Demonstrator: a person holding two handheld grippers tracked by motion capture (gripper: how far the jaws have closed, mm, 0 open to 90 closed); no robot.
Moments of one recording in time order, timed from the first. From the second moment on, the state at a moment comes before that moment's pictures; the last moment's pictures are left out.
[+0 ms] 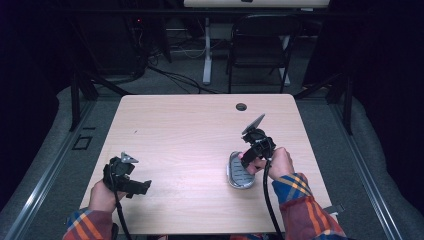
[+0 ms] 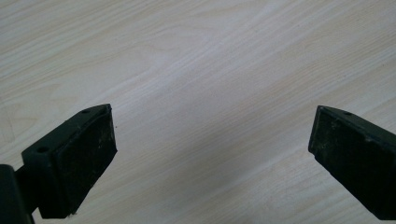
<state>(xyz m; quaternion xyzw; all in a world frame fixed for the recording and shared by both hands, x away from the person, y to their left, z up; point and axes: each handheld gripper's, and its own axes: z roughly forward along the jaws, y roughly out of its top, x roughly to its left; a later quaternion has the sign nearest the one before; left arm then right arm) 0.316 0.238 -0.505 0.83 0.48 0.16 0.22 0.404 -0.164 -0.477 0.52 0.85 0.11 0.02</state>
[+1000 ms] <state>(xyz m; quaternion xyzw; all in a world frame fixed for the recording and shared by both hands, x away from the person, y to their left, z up) 0.316 0.237 -0.506 0.84 0.48 0.16 0.22 0.400 -0.145 -0.494 0.54 0.83 0.09 0.03</state>
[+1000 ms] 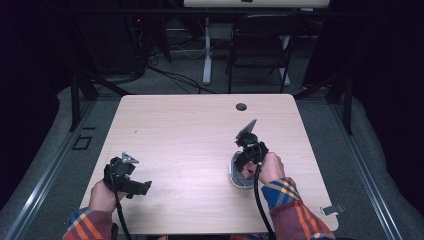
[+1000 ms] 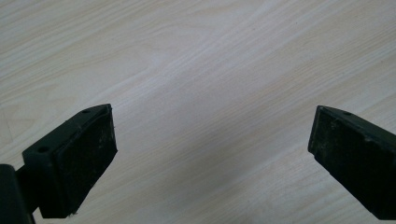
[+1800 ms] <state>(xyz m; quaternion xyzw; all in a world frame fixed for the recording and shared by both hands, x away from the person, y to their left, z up) 0.315 0.236 -0.506 0.84 0.47 0.16 0.22 0.375 -0.172 -0.456 0.48 0.86 0.15 0.03</state>
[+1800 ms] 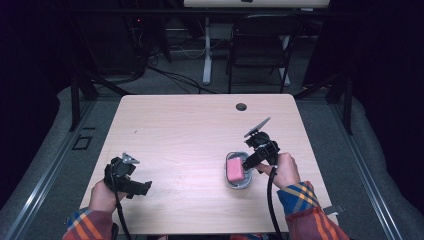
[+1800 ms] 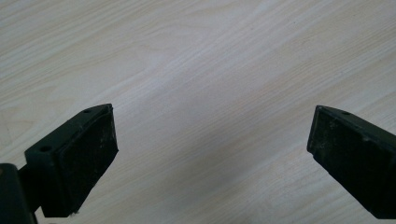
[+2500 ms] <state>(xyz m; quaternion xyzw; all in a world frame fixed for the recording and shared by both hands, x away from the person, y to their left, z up) 0.315 0.236 -0.505 0.84 0.47 0.16 0.22 0.352 -0.228 -0.463 0.47 0.87 0.16 0.06</state>
